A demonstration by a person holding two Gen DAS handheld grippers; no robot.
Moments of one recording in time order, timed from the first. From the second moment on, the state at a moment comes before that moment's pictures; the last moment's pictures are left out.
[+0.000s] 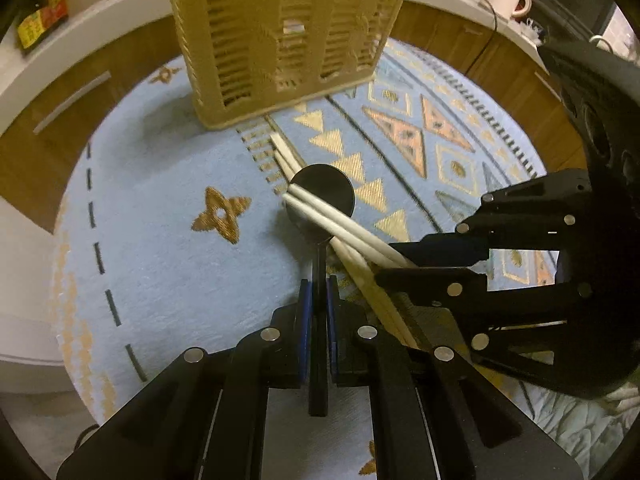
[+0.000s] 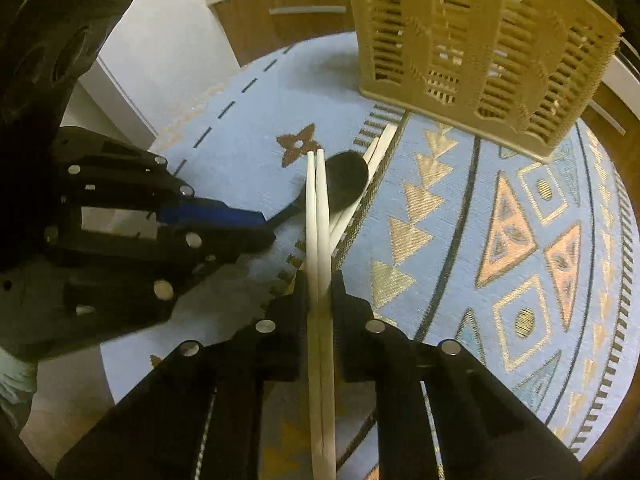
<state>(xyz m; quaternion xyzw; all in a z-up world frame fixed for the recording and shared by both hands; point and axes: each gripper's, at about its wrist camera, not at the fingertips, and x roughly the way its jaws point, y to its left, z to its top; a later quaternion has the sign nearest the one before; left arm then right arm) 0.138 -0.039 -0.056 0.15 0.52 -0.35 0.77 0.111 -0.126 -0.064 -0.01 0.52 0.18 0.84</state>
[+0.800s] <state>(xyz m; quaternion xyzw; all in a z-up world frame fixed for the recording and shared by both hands) 0.147 -0.037 0.105 0.02 0.32 -0.39 0.86 0.106 -0.214 0.042 0.09 0.40 0.21 0.89</state>
